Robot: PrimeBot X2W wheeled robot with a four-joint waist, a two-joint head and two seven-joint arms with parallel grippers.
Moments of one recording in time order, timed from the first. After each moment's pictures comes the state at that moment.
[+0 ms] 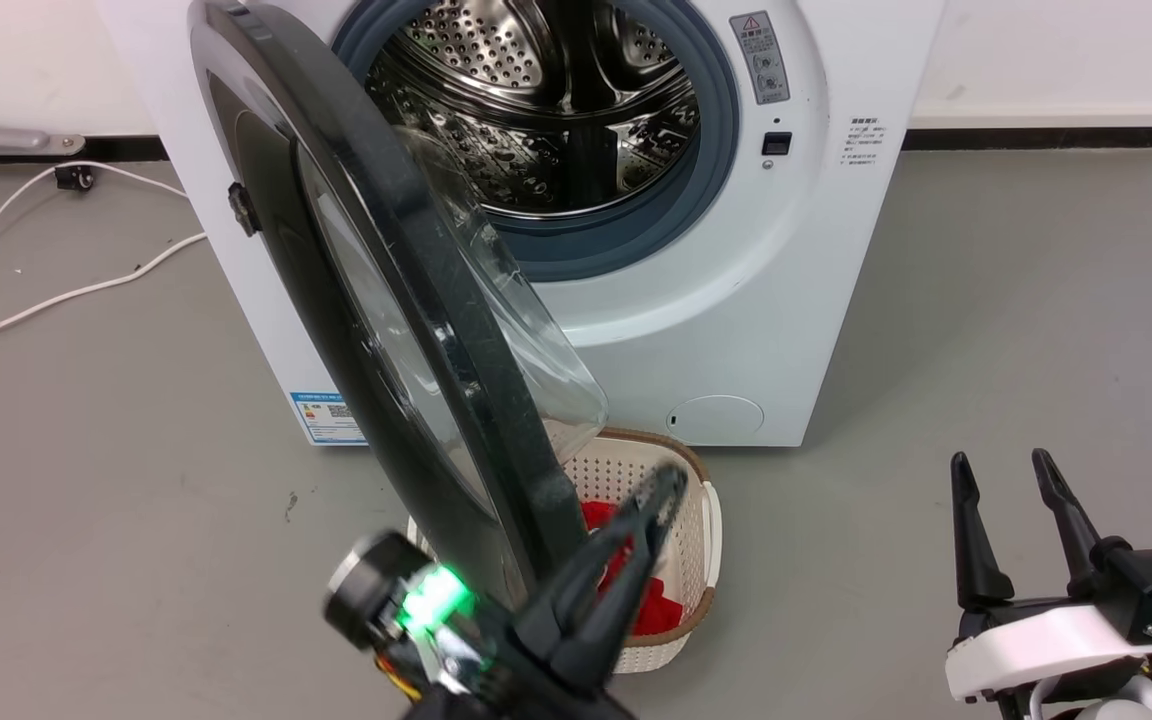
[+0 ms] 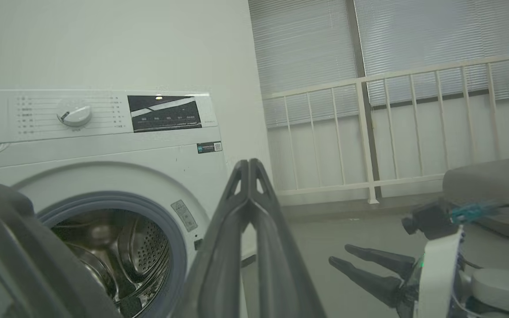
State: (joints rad) left arm -0.03 0.12 -0.52 -0.40 -0.06 -0.12 -0.26; right arm -0.03 -0.05 -0.07 0.16 0.08 0.13 -0.26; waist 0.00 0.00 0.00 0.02
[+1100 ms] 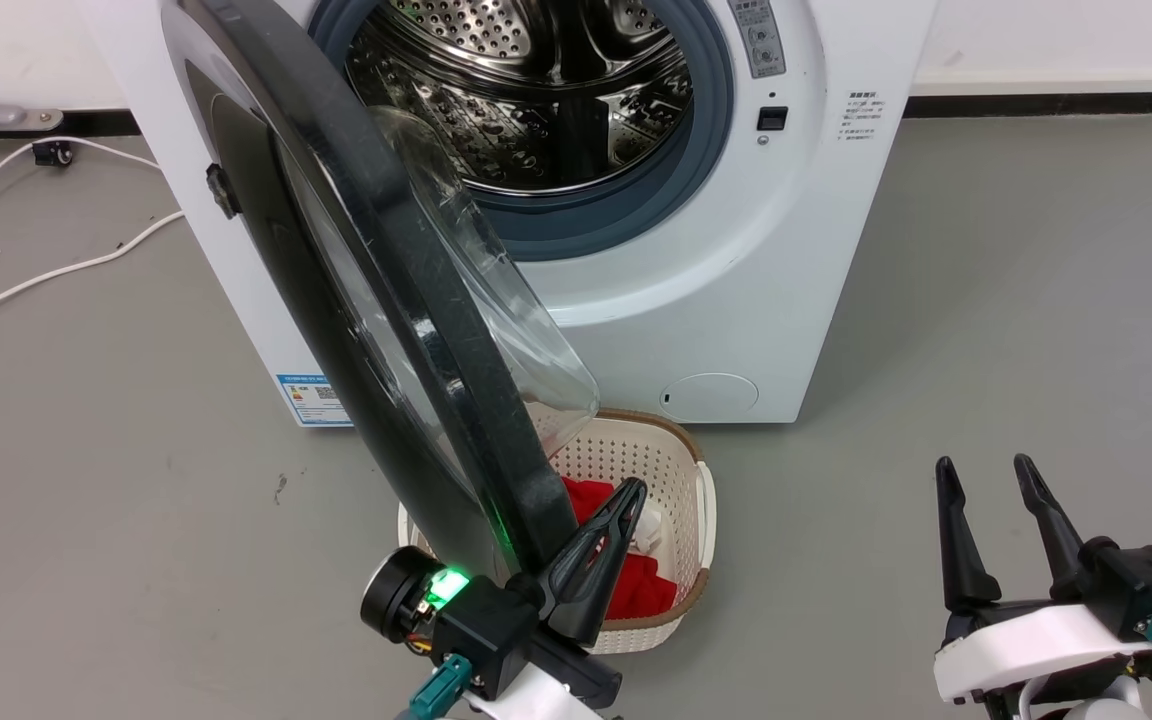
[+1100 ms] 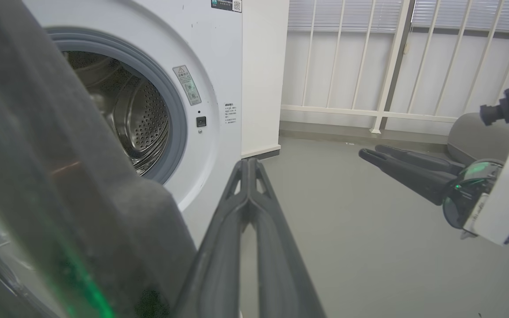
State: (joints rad) left arm -0.10 0.08 -0.47 0.04 -0.14 -0.12 -0.26; right arm -0.04 -0.05 -0.04 0.18 0.13 0.13 -0.26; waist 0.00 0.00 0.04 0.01
